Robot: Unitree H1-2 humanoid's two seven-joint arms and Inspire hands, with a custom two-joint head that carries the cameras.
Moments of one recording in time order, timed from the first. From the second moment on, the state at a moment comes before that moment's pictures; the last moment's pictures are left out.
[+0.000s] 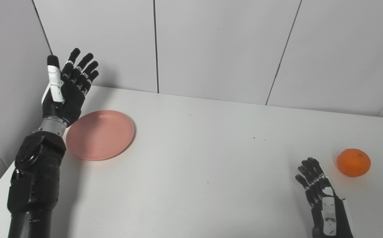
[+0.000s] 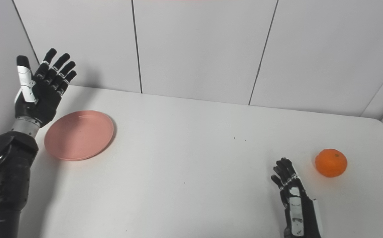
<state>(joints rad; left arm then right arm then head) -0.42 0.41 0.38 0.19 -0.62 0.18 -0.23 0.11 -0.05 -0.02 -0.10 0.19 -0.21 0.10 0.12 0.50</state>
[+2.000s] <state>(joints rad) -0.58 0.52 0.34 1.07 -0.46 -0.34 -0.52 0.06 -0.05 -0.03 -0.06 0.18 -0.21 0.11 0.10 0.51</state>
